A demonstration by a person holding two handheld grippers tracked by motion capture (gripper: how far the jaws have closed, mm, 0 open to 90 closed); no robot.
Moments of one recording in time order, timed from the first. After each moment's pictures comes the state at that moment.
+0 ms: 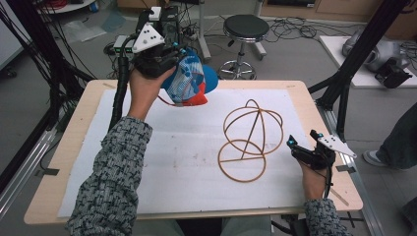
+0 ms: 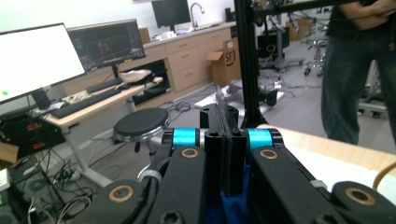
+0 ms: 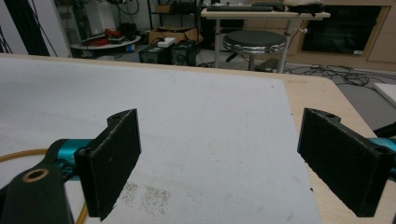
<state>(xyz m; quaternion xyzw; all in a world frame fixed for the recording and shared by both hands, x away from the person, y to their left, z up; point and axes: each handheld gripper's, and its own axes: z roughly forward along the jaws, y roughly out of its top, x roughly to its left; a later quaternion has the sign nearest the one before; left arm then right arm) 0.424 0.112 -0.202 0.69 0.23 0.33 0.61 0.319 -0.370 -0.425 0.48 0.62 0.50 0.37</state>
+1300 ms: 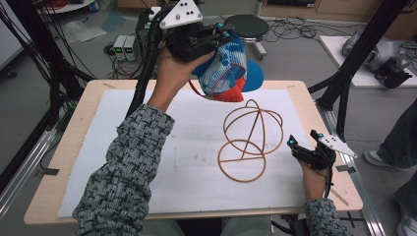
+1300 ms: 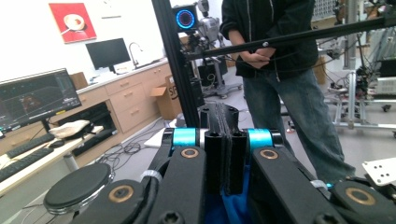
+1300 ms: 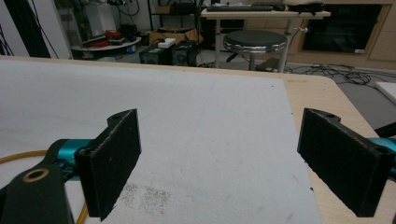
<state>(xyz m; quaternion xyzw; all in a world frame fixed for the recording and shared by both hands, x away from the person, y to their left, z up) 0.397 0.036 -0.135 0.70 0.11 0.27 0.66 0.319 -0.371 -0.425 0.48 0.62 0.50 0.37</state>
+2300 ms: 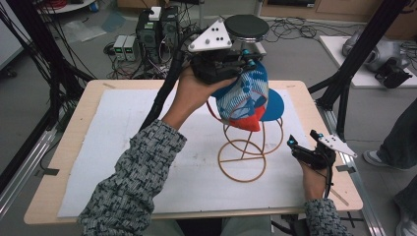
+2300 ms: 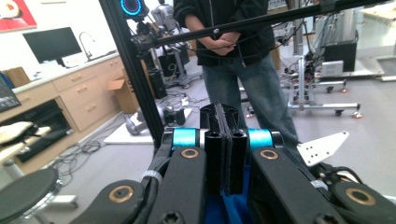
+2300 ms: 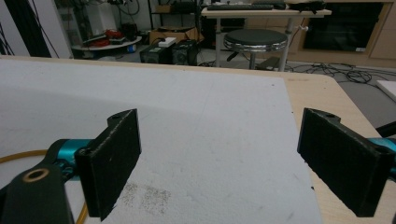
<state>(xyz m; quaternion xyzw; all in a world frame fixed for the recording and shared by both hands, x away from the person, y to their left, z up) 0.369 -0.007 -0.162 0.74 0.06 0.20 0.64 0.320 -0.372 -0.426 0.48 0.62 0.50 0.36</state>
